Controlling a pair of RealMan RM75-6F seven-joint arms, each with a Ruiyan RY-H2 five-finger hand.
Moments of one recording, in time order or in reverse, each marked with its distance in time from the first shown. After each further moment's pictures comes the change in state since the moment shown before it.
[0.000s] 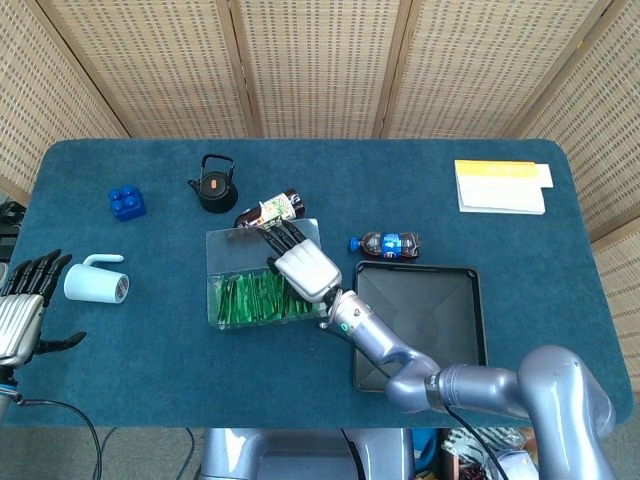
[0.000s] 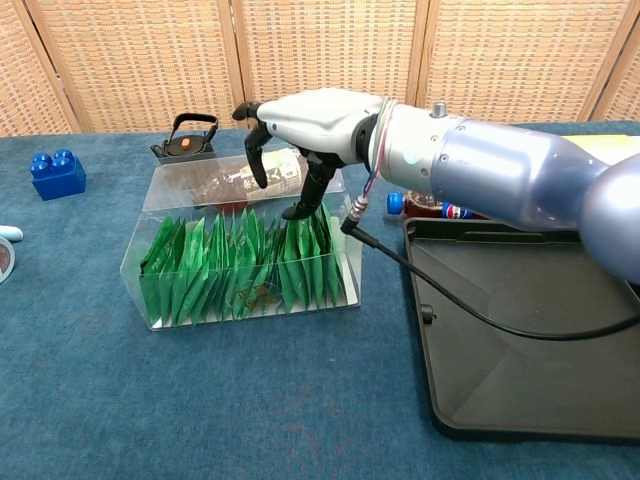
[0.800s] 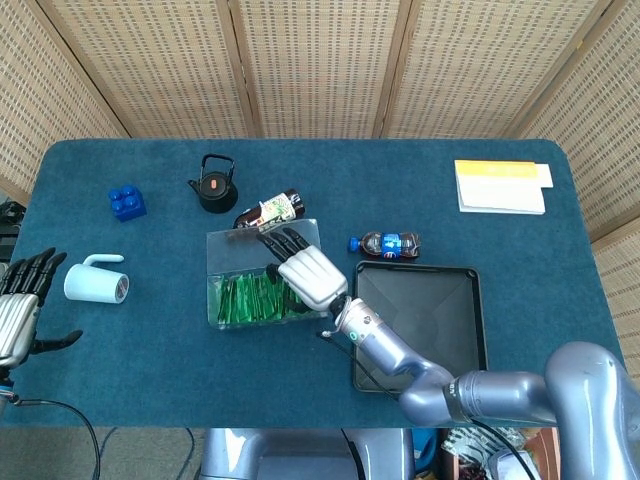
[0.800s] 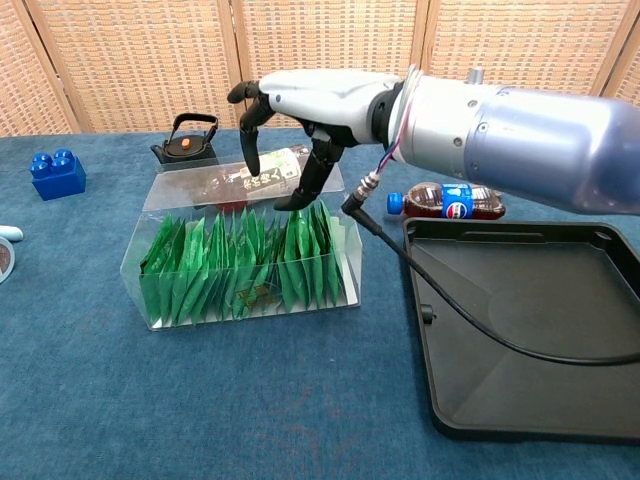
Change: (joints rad) left arm 0.007 0.002 -0.006 -0.003 -0.001 0.014 0.000; right arm -0.011 0.115 -0.010 -0.219 0.050 0.048 0.064
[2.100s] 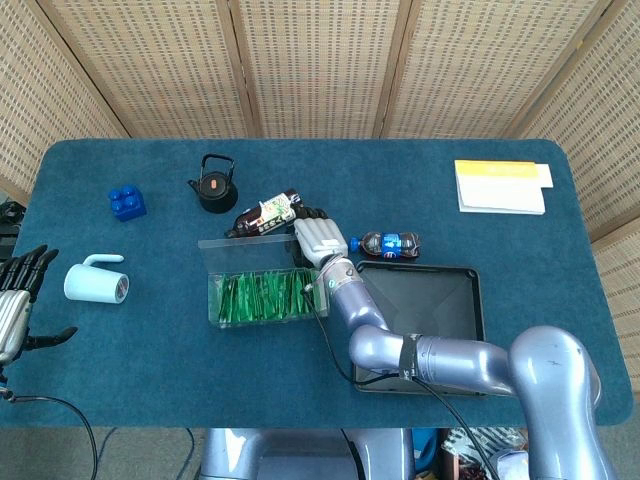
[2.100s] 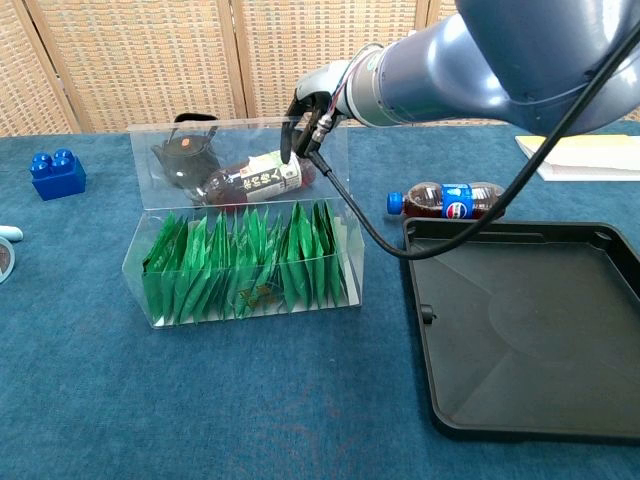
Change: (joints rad) left arm 0.000 0.011 -0.015 0.019 -0.025 -0.018 -0.046; right arm 0.234 -0.028 0.185 0.169 0.917 -0.149 -0.251
